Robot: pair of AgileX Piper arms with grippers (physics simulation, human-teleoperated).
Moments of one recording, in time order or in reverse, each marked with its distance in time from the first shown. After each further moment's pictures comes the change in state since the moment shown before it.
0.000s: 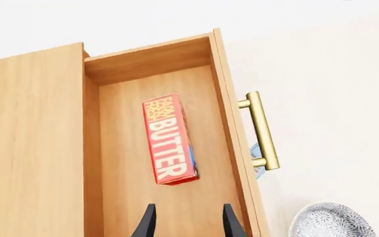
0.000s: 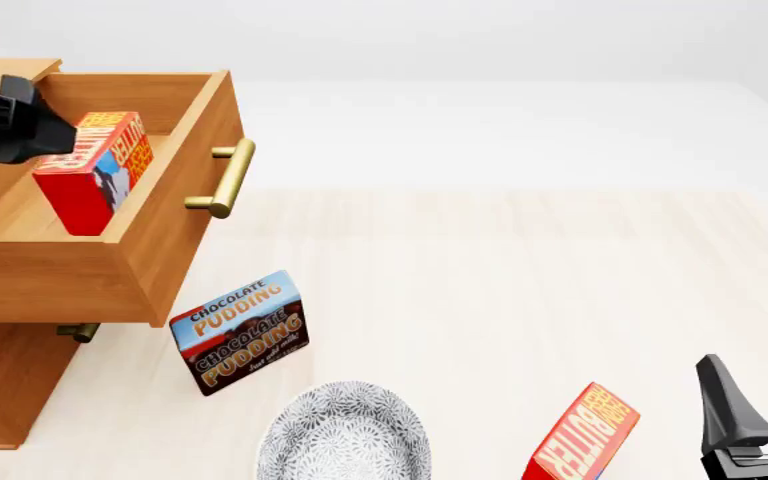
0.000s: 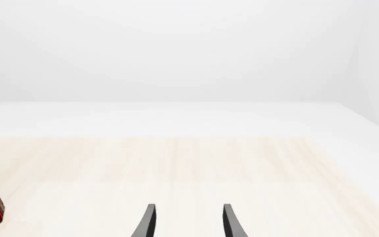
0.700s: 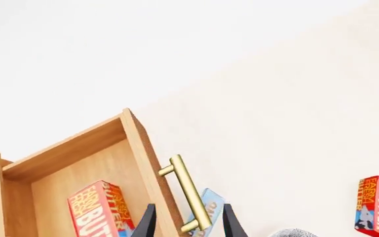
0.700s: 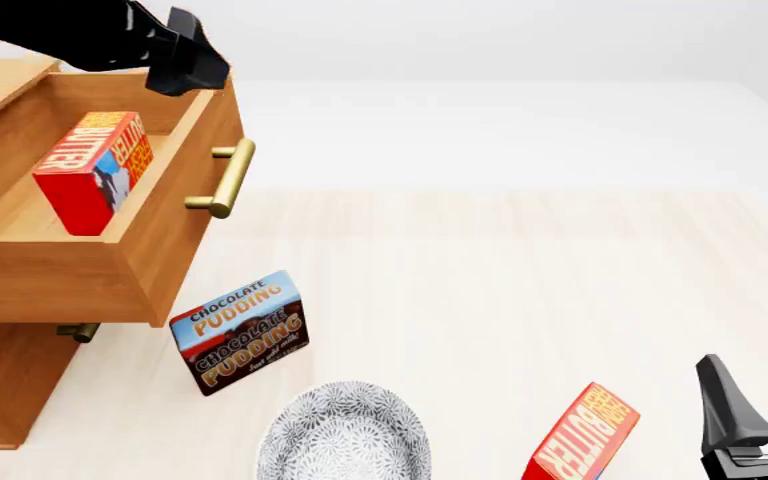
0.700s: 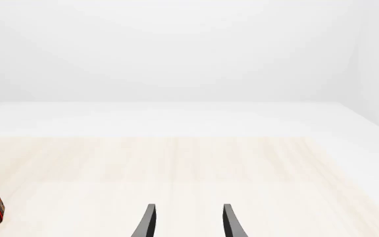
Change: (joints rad) left arm -0.302 0.237 -0.248 -0.094 -0.016; right arm 0.000 0.000 0.000 0.000 0.000
